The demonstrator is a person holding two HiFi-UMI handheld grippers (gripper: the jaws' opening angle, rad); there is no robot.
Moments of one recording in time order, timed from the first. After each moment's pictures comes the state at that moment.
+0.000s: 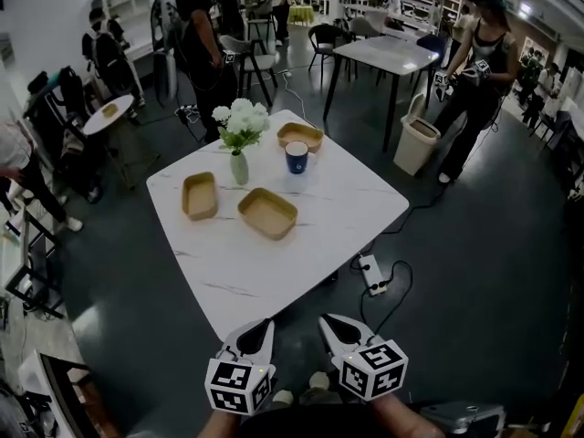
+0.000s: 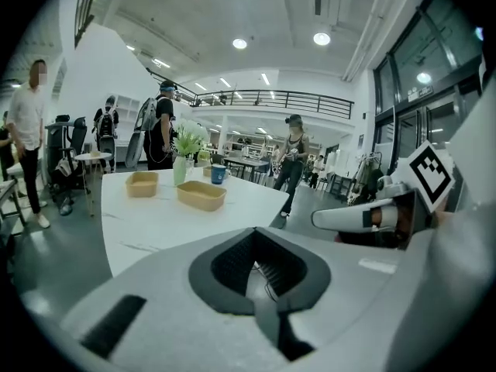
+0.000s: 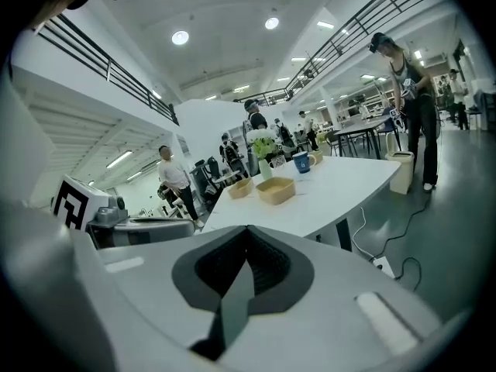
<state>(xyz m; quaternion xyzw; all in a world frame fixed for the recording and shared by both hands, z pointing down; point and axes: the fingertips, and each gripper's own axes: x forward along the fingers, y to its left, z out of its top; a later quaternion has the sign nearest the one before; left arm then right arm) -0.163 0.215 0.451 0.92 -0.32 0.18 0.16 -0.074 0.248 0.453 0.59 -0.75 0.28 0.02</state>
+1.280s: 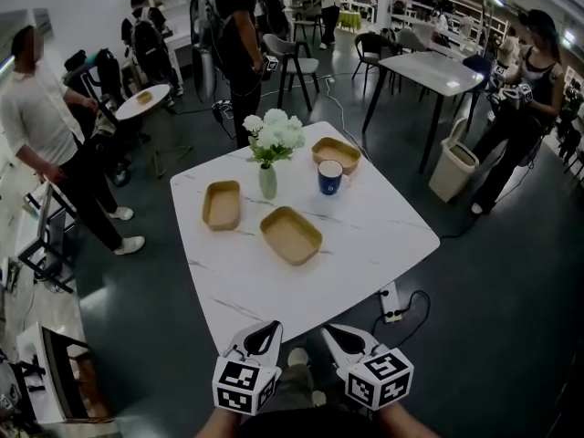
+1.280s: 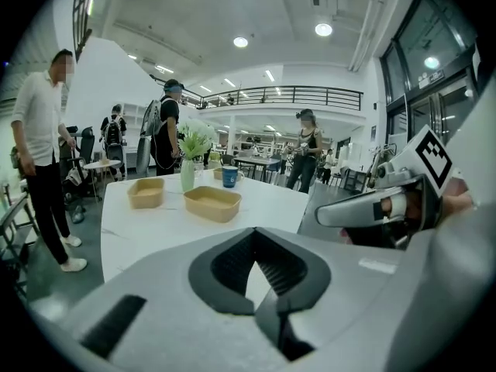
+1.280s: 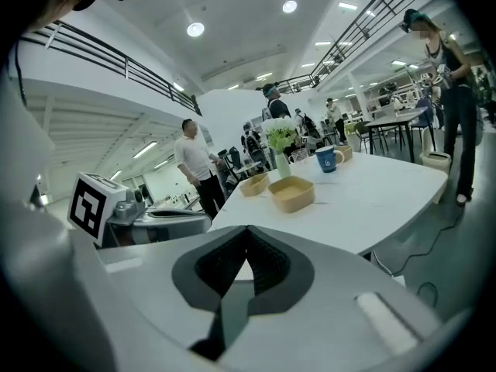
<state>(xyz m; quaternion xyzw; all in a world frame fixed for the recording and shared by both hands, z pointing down) -0.137 0.149 0.456 0.90 -0.36 0.19 0.14 -0.060 0.180 0.451 0.50 -0.82 0.27 0.06</state>
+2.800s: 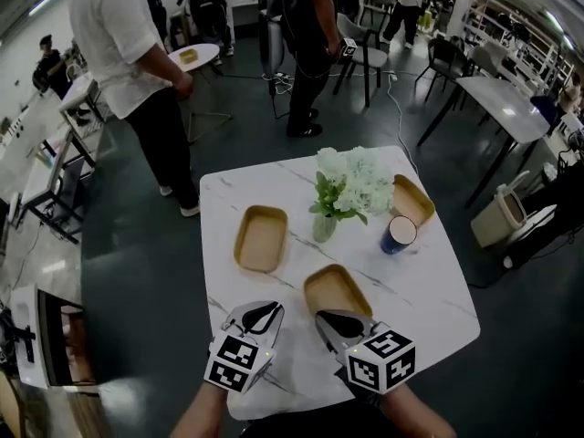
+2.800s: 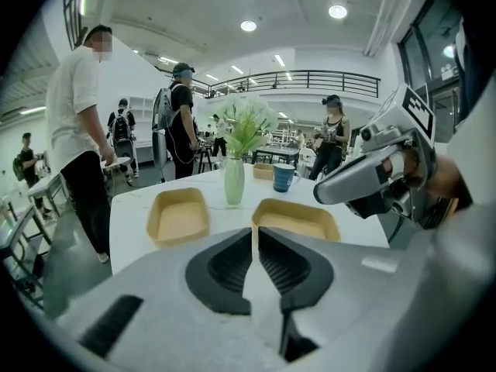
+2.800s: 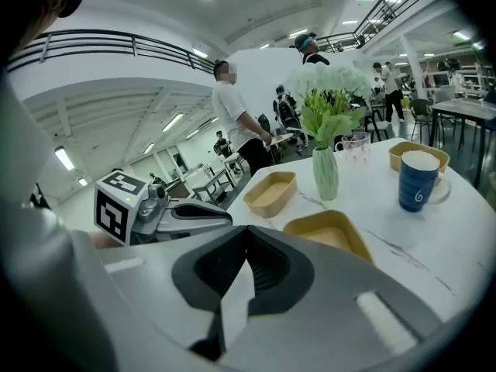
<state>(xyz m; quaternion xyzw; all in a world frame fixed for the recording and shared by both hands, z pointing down) -0.188 -0.093 0.464 0.88 -0.39 0.23 0.15 -0.126 -0.071 0.436 0.36 -0.87 0.30 0.17</state>
